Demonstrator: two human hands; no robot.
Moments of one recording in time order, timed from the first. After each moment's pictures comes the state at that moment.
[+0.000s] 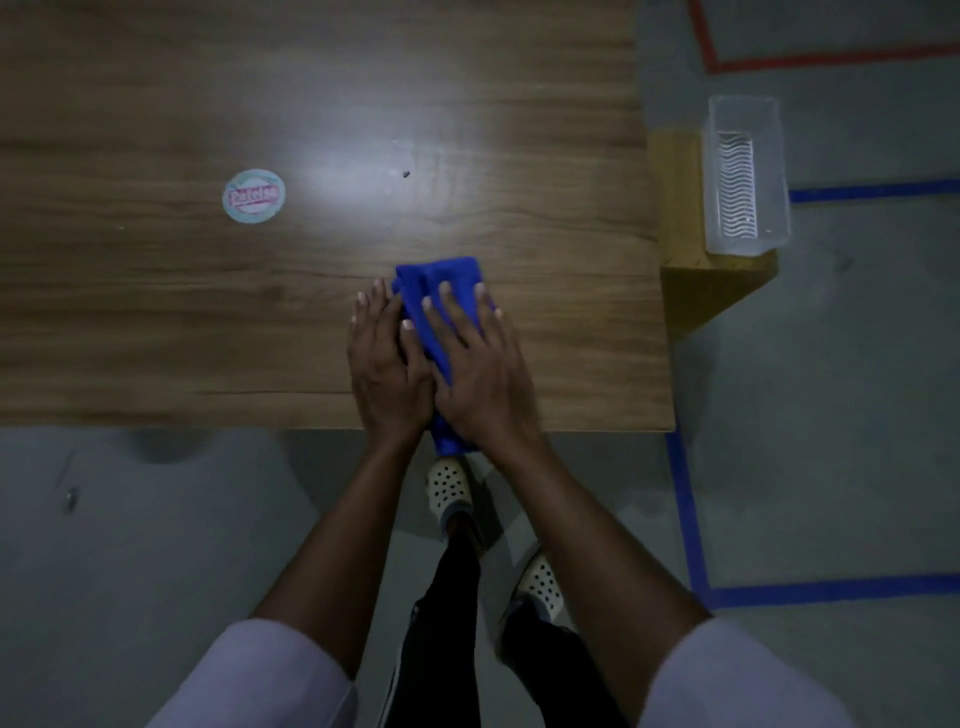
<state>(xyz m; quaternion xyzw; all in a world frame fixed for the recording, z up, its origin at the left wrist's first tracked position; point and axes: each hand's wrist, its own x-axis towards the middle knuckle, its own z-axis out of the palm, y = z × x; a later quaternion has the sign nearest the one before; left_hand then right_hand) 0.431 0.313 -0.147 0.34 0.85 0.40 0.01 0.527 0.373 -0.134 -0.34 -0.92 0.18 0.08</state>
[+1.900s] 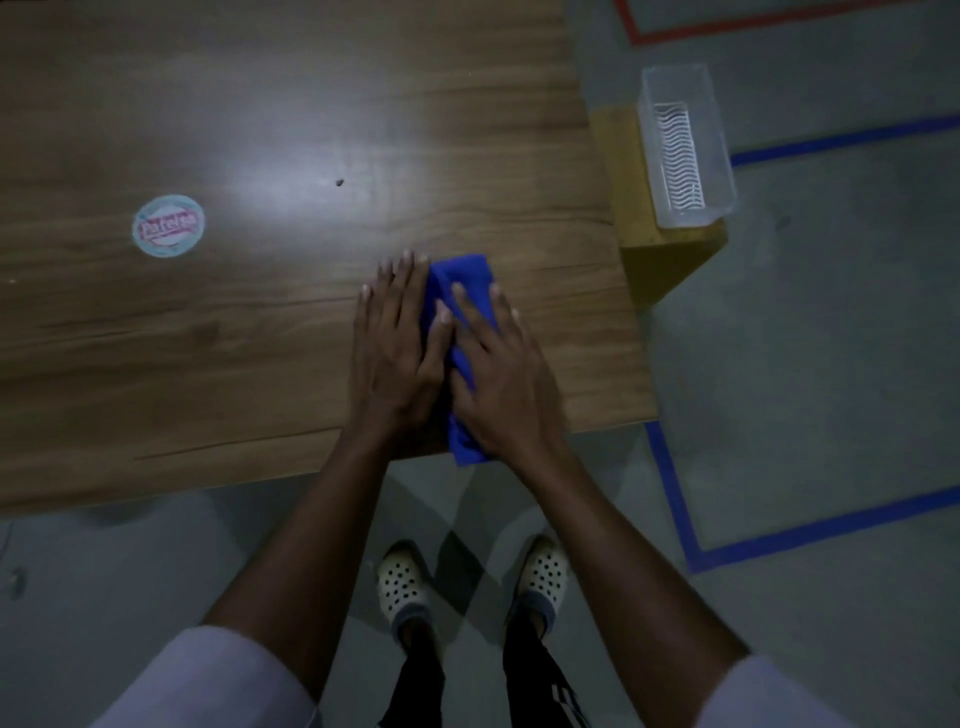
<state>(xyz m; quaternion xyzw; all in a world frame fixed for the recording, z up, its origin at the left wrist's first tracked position) 0.423 0.359 -0.148 0.55 0.78 0.27 0.09 0.565 0.394 -0.139 -0.40 -0.89 0.18 0.12</state>
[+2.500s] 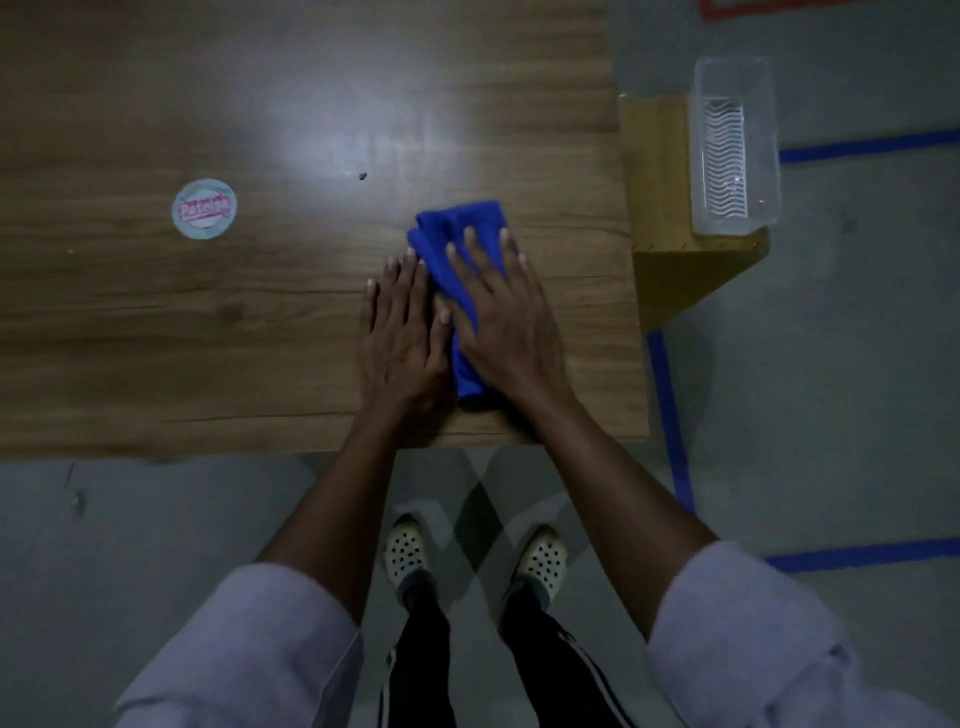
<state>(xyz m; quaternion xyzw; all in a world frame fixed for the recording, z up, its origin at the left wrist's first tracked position) 0.426 0.364 -0.156 0.53 0.83 0.17 0.02 0.542 0.460 -0.139 -0.36 -0.91 0.16 0.10</state>
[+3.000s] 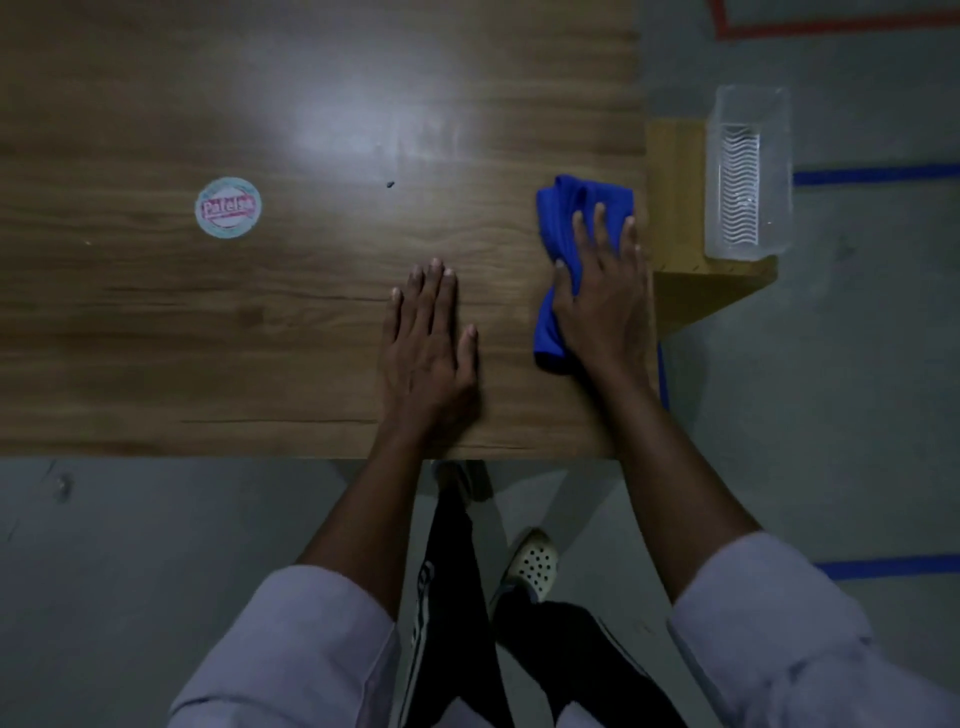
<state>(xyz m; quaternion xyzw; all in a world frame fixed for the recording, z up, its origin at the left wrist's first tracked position) 0.432 0.367 -0.151 0.52 0.83 0.19 0.02 0.570 0.525 -0.141 -0.51 -0.84 0.13 0.11</state>
